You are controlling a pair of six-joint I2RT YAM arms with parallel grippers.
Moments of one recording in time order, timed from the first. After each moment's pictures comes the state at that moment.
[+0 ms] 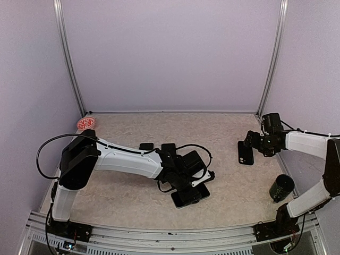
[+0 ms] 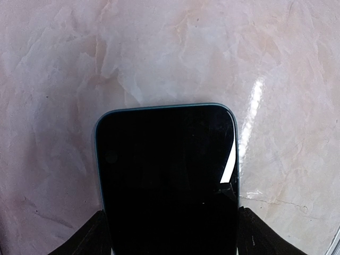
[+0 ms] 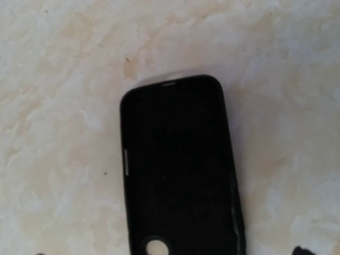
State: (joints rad) left arm -1.18 2.18 1.58 -0.49 0.02 0.05; right arm 0.13 1.37 0.81 -0.25 0.07 0.50
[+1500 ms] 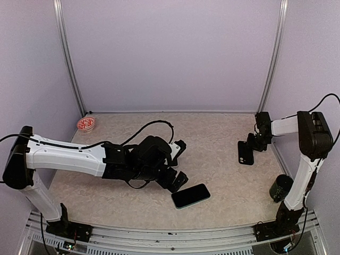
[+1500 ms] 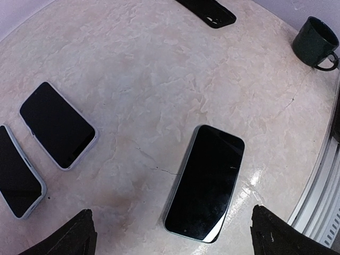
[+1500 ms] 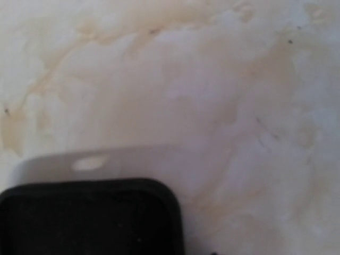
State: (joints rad) left arm -1.20 1.64 1.15 -0.27 -0.22 -0.30; right arm 0.02 1.89 1.12 -0.27 0.05 0.33
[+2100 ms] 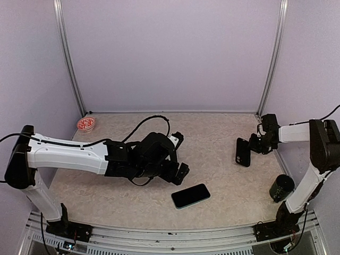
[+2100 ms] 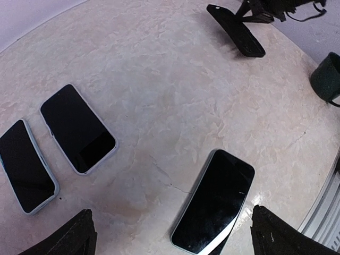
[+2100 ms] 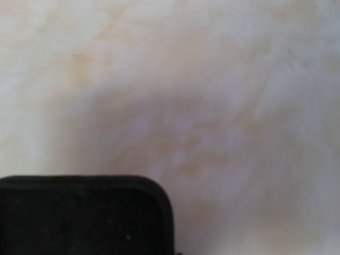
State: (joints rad) left arm -1.20 1.65 1.17 -0.26 -0.32 -0.39; right arm 0.02 1.73 0.96 -0.20 -0.08 0.40
